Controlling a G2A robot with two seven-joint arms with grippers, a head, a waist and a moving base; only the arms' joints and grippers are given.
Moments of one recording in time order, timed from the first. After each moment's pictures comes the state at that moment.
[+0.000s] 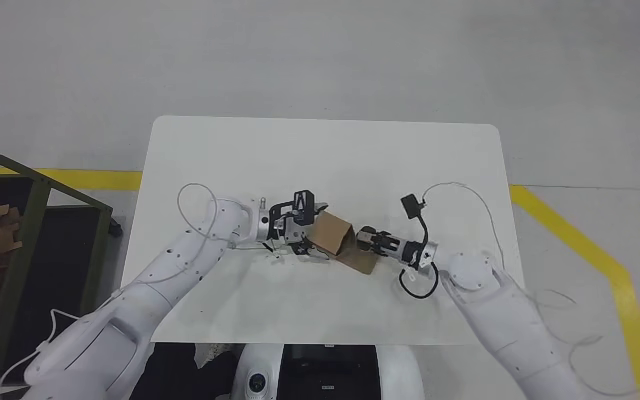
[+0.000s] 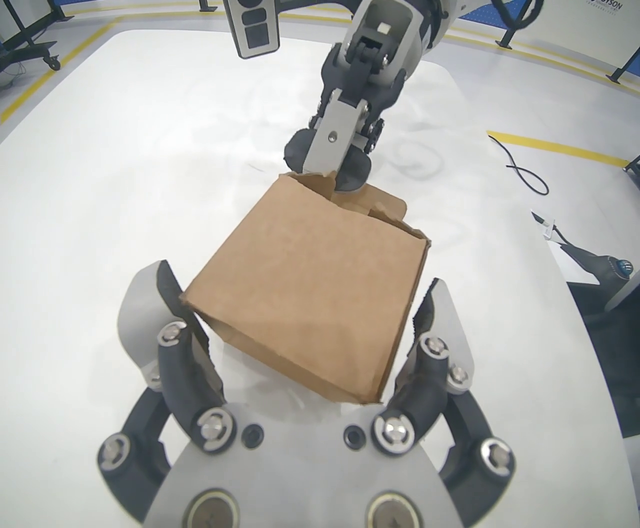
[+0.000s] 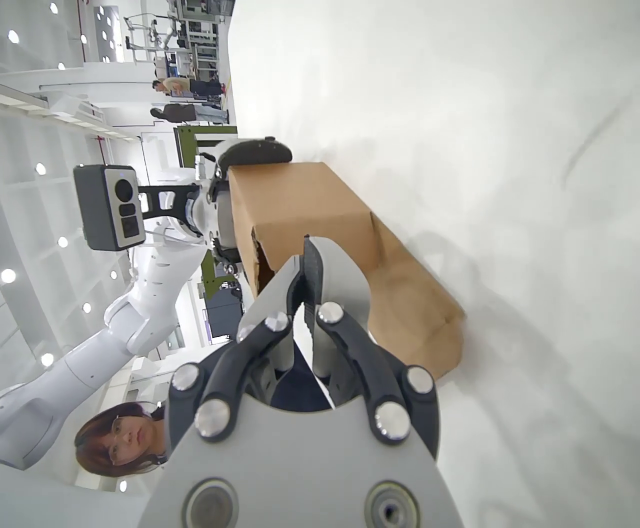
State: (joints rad) left arm 0.89 -1.09 -0.74 -1.10 1.49 -0.96 0.36; right arm -1.24 -1.13 1.03 -1.37 0.11 -0.22 0.72
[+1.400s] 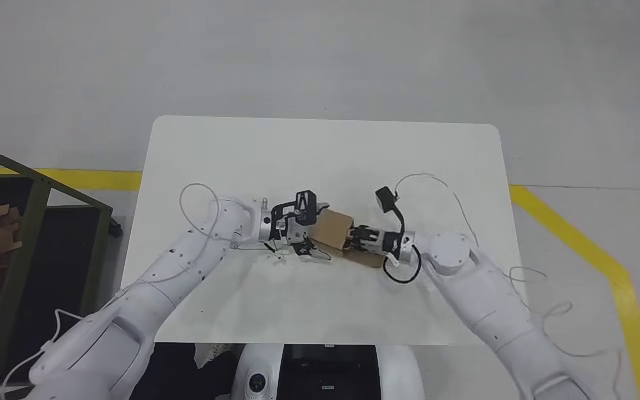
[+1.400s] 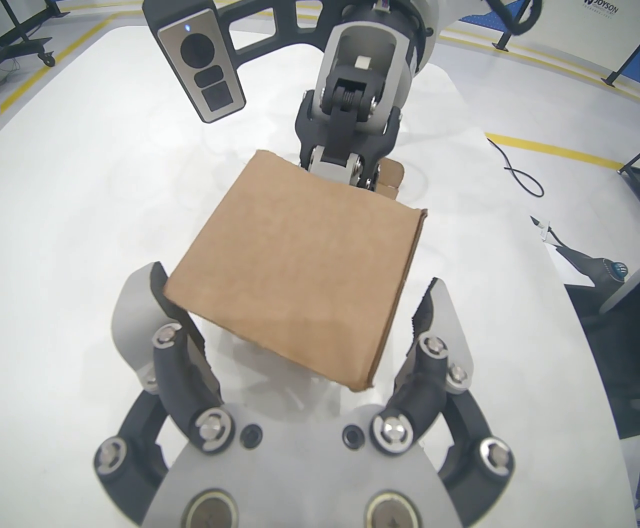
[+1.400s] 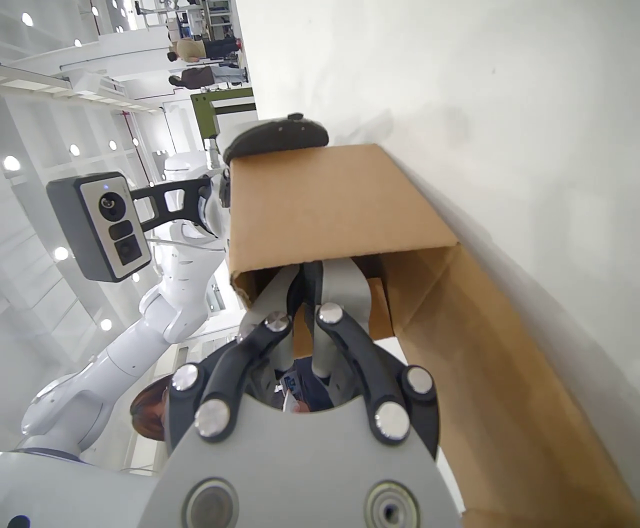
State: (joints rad) left arm 0.89 -1.10 -0.75 -1.08 1.49 -0.97 0.35; right arm -1.05 -1.21 0.89 -1.16 0.27 -0.21 0.84
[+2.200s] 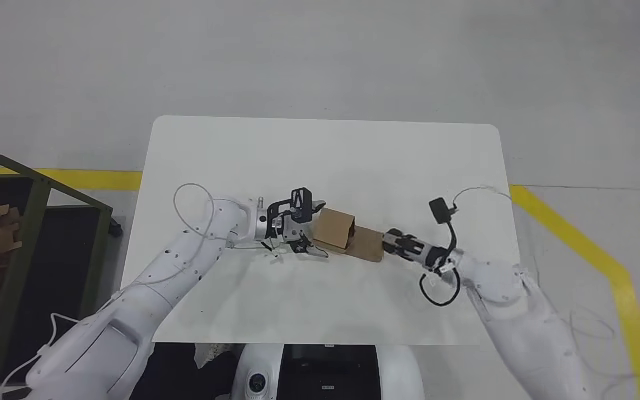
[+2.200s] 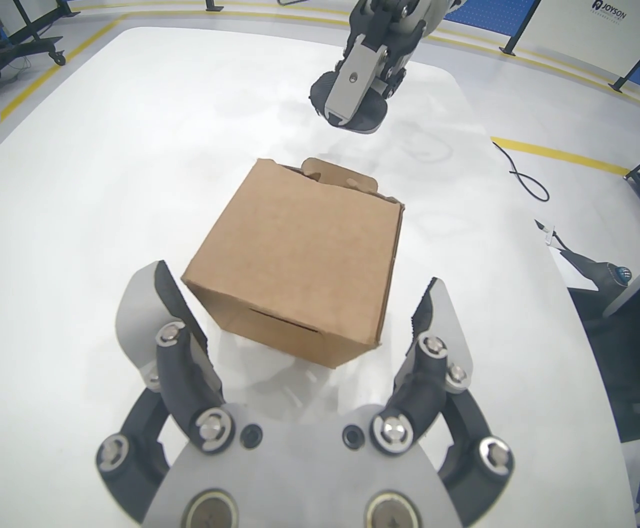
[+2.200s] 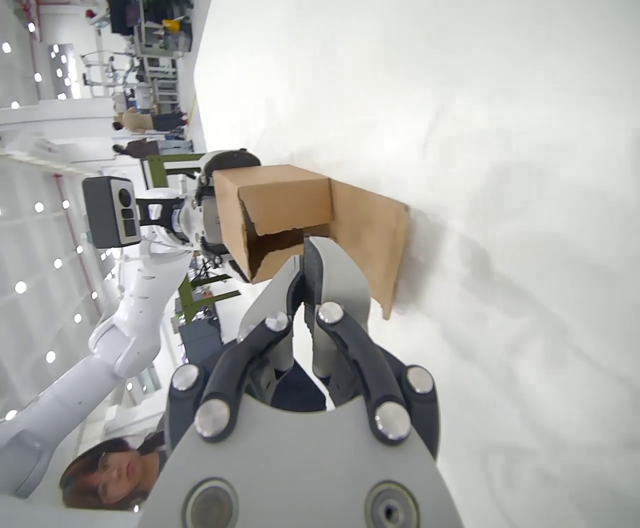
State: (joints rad) left arm 0.90 -1.09 -0.79 -1.10 1.49 -0.98 0.35; right arm -1.46 -1.08 1.27 -1.65 -0.06 0.03 0.71
